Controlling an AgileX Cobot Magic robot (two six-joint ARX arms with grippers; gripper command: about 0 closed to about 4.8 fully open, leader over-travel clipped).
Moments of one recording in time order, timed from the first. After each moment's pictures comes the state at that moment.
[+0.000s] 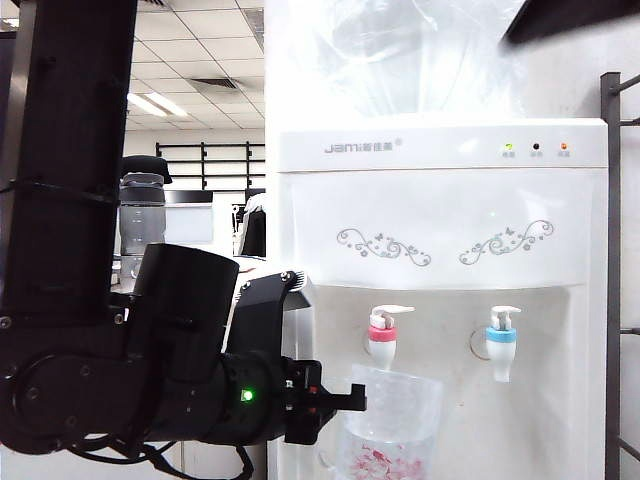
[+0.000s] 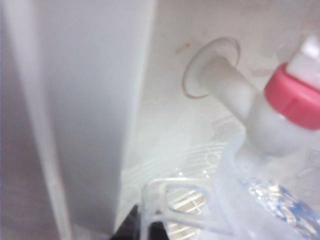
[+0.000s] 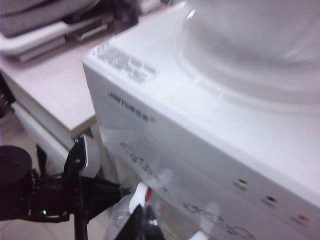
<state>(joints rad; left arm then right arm) -0.69 2.39 0.75 1.38 -0.05 -0.14 0.44 0.76 0.73 -0.29 -0.16 -0.06</state>
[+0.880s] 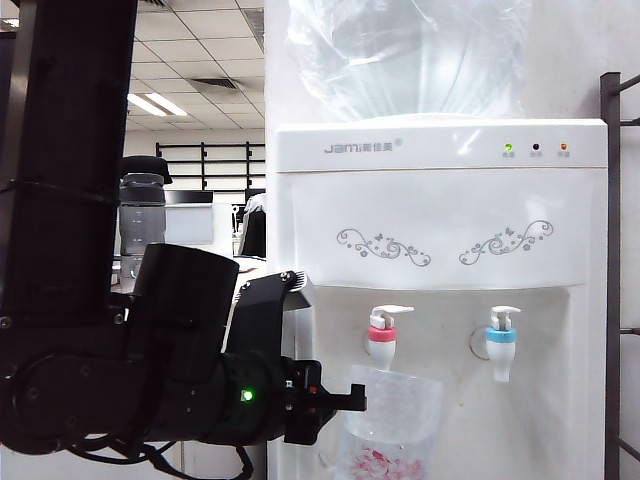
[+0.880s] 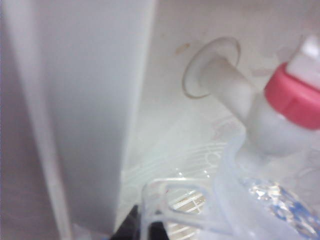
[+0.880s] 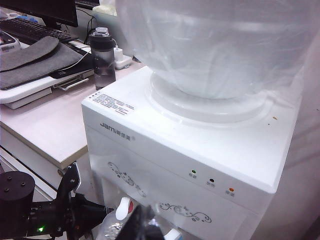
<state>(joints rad) -0.69 2.39 0.75 1.38 -0.05 -0.14 0.44 0.41 0.73 -0.46 -0.07 -0.03</state>
